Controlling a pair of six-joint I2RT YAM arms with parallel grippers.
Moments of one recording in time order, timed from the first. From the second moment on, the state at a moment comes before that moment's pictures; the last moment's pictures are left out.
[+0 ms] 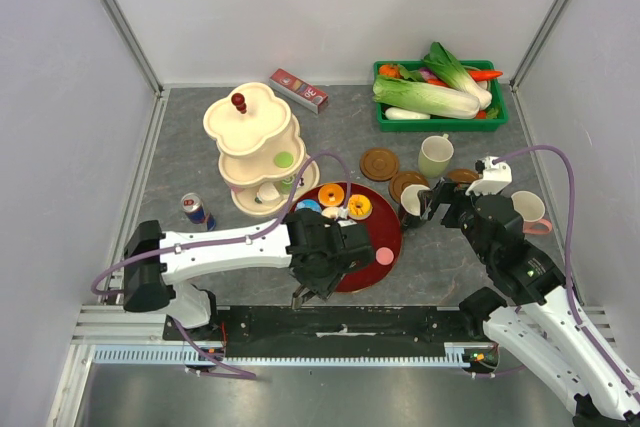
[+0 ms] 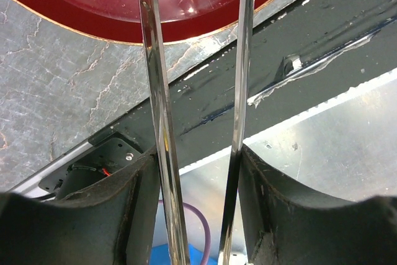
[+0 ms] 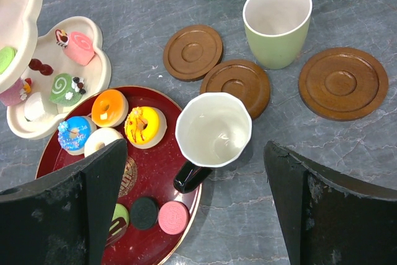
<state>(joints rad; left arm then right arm) -1.34 1.52 1.33 -1.25 -0.11 -0.69 0.54 0.53 0.68 -0.49 0.34 0.43</state>
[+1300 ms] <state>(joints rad) -1.43 1.73 1.55 -1.34 -0.27 -0.70 0.54 0.52 0.68 -0.49 0.34 0.43</state>
